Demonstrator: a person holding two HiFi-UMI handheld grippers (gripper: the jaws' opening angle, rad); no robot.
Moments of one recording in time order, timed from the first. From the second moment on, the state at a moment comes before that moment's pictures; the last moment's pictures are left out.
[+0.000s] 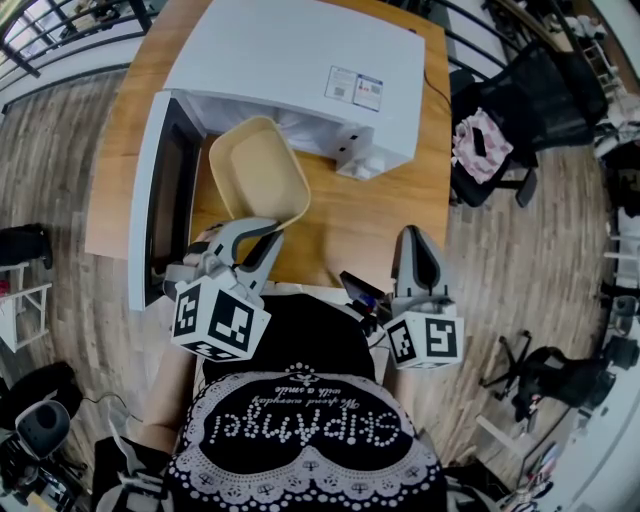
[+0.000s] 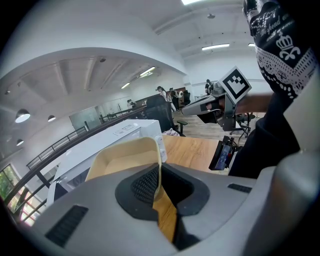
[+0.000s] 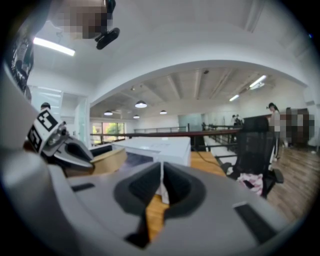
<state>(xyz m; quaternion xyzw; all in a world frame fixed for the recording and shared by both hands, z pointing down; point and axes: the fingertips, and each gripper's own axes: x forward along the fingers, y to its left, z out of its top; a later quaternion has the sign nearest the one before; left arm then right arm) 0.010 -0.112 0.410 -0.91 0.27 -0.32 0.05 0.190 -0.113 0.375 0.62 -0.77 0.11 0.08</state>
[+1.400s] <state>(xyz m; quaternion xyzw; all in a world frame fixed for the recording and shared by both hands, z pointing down) 0.008 -0.110 0.411 -0.91 0.27 -0.32 0.04 0.188 -0.110 0.379 0.62 -0.77 0.11 0.09</state>
